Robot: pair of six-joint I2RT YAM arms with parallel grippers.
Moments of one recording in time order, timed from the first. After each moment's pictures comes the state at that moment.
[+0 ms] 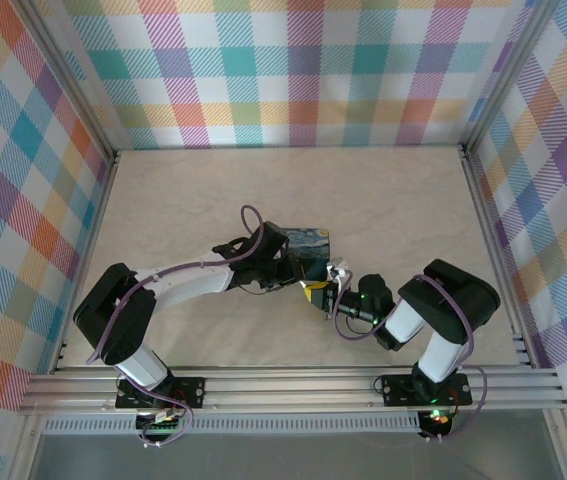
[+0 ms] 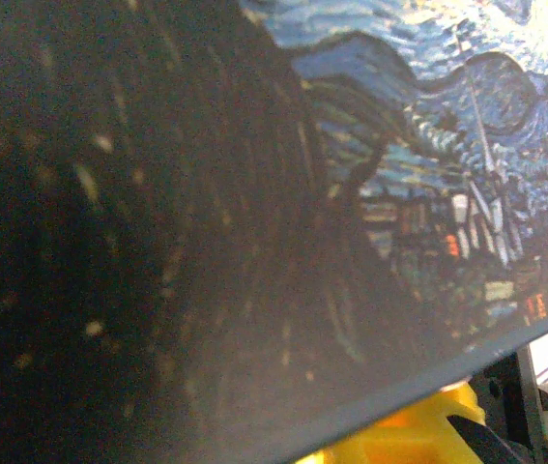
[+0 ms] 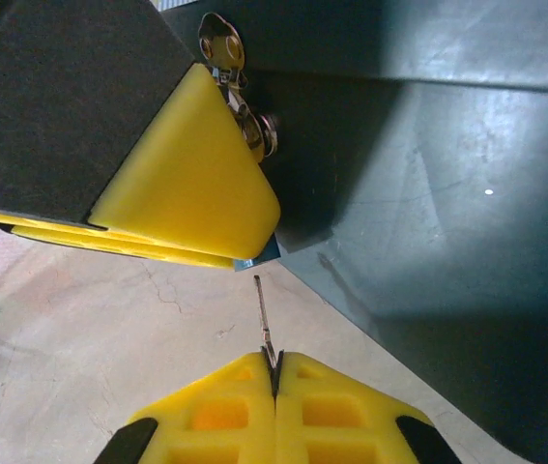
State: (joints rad) left arm -0.77 1.61 0.98 -0.30 0.23 -1.01; right arm 0.68 1.72 0.17 1.26 -0.38 0.41
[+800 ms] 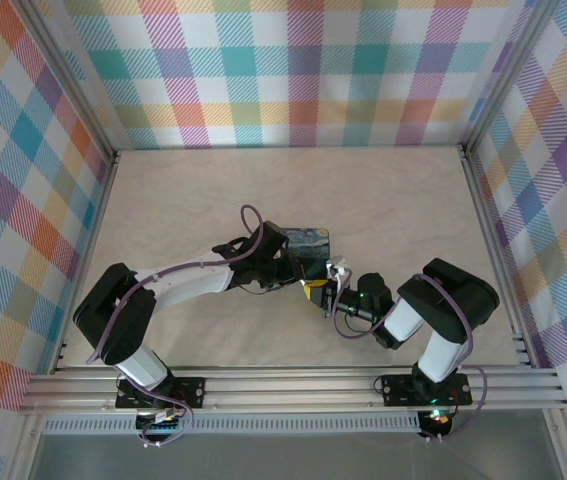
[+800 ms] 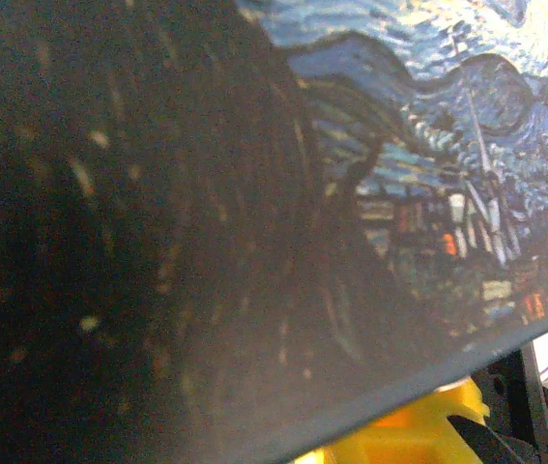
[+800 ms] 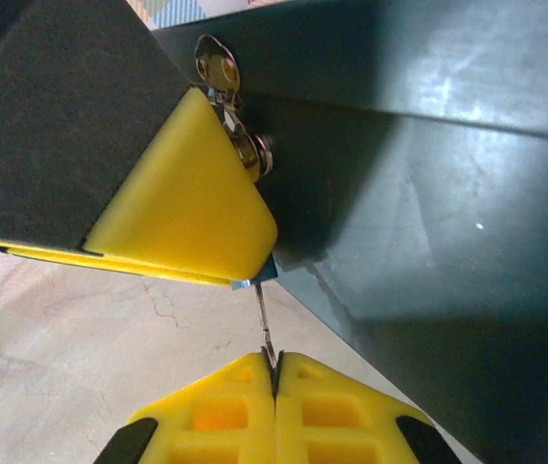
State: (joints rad) left arm -0.77 1.61 0.98 -0.29 0.23 -1.01; right arm 0.68 1.73 0.19 1.27 -0.37 0.42
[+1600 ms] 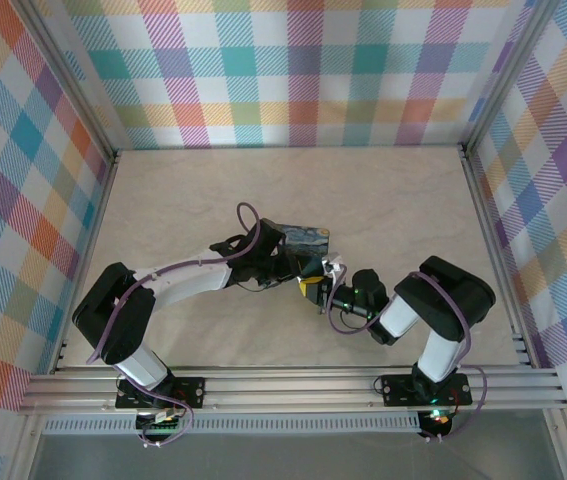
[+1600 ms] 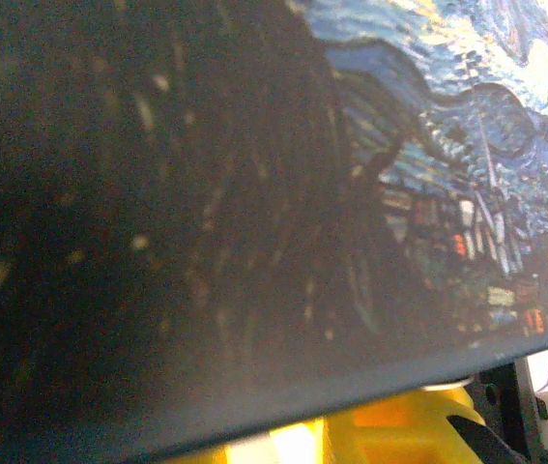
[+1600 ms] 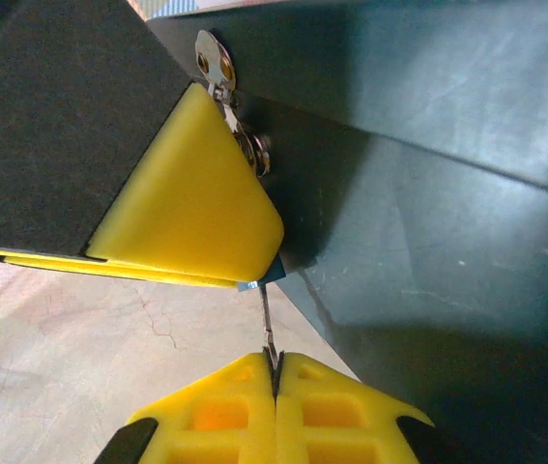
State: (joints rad) left arm -0.76 1.61 0.99 -0.29 0.22 -1.01; right arm 0.70 1.75 0.24 1.23 -0.35 0.43
